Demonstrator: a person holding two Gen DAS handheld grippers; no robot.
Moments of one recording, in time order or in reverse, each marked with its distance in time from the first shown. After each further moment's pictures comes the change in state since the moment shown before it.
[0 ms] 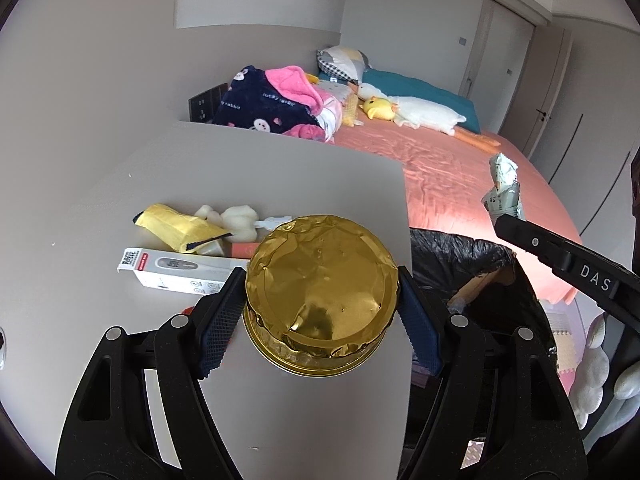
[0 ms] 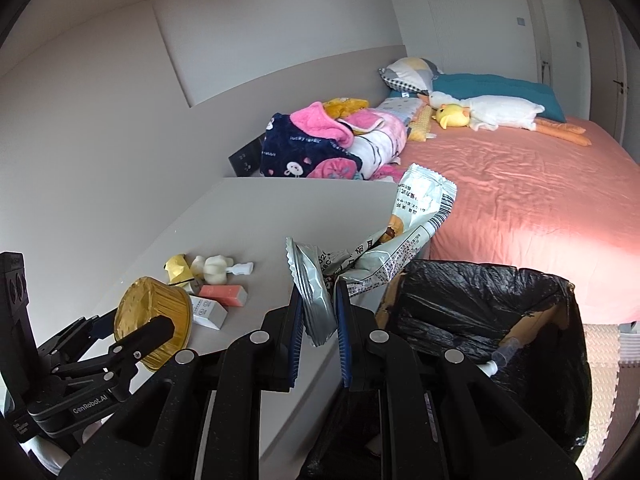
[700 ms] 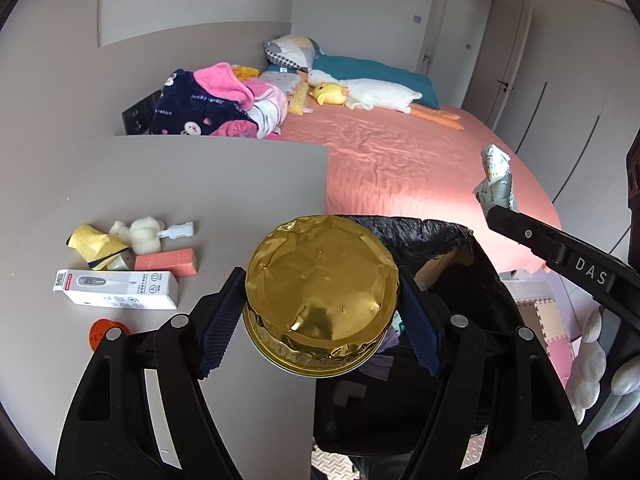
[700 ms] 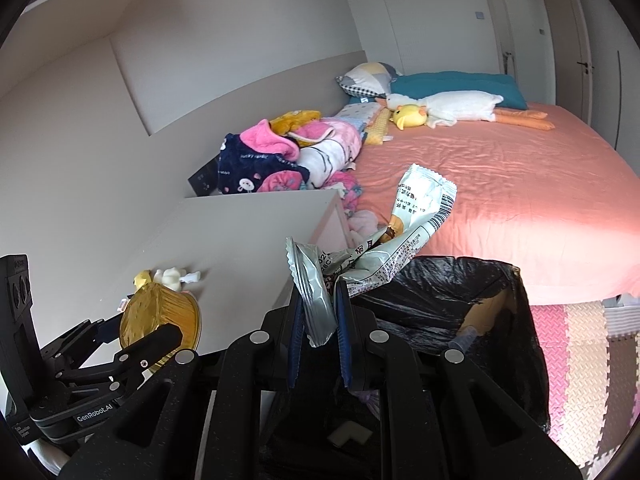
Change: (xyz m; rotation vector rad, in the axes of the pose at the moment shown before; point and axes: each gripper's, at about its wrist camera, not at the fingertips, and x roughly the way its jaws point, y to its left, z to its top) left arm 0.021 -0.079 0.005 0.115 0.043 -0.107; right arm -0.039 -0.071 -0.011 0.089 -0.035 -0.087
